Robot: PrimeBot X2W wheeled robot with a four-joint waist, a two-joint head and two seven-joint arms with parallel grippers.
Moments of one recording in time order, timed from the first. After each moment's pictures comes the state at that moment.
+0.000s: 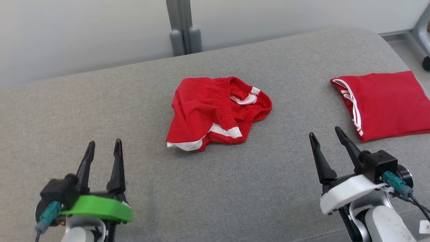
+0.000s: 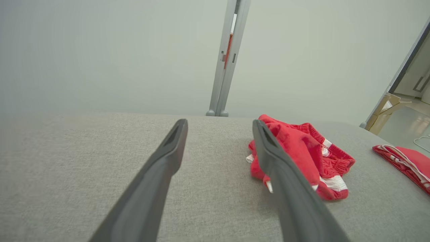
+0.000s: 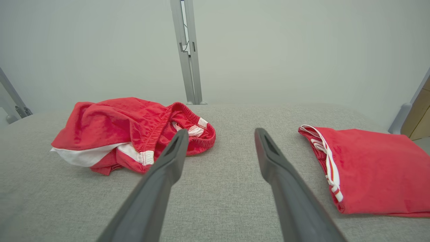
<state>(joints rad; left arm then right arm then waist) -0.14 0.16 -0.14 0.23 -0.43 -0.08 -0.26 -0.09 -0.15 0.12 0.08 0.19 0.13 -0.12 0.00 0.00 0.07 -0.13</state>
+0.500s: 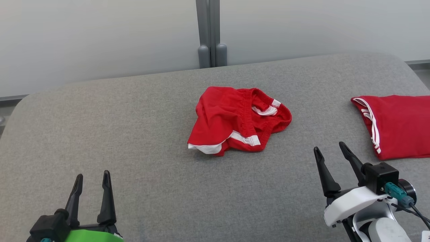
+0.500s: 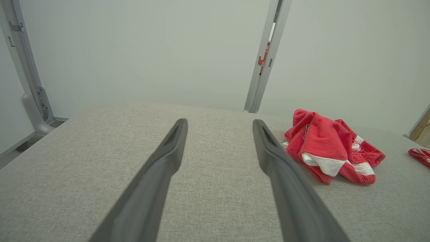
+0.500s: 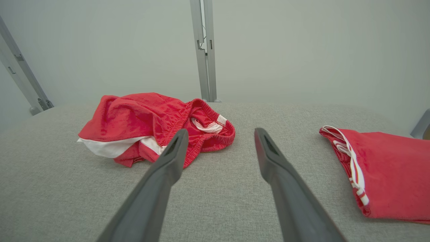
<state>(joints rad) 0.08 0.14 -0.03 0.10 -0.37 -0.08 -0.26 -0.03 -0.16 0.10 0.10 0.19 0.13 -0.11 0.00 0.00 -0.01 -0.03</state>
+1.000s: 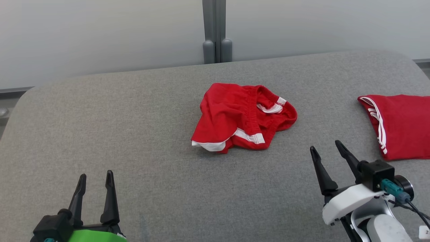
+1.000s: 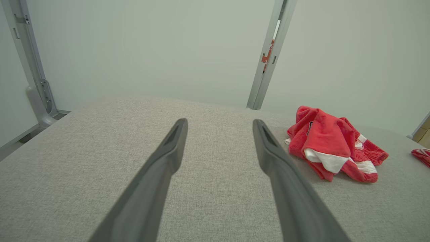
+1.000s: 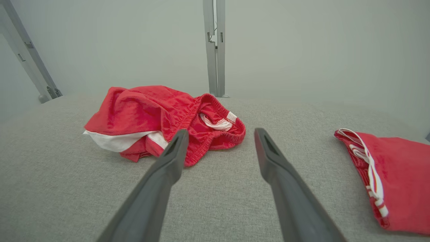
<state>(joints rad) 0.09 0.11 -0.02 0.10 -0.35 -0.09 -0.26 -0.04 -0.18 0.13 0.10 0.20 0.13 -0.10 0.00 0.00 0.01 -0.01</state>
